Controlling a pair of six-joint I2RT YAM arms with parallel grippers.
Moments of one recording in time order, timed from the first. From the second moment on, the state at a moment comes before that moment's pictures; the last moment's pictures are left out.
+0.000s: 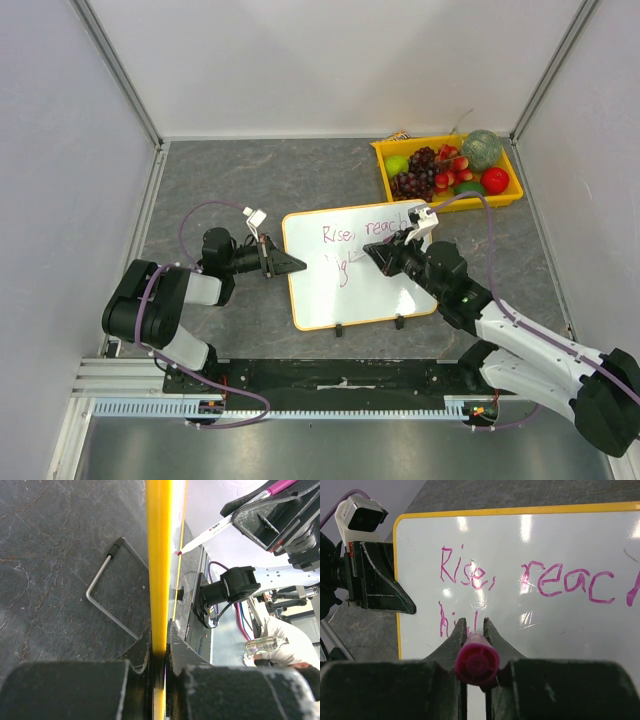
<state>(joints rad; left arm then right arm) -0.22 1.56 0.35 1.02 1.08 -0.75 0.68 0.92 0.46 0.30 0.03 0.47</state>
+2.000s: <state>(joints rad) -0.22 1.56 0.35 1.02 1.08 -0.75 0.68 0.85 0.42 0.25 0.07 0.48</state>
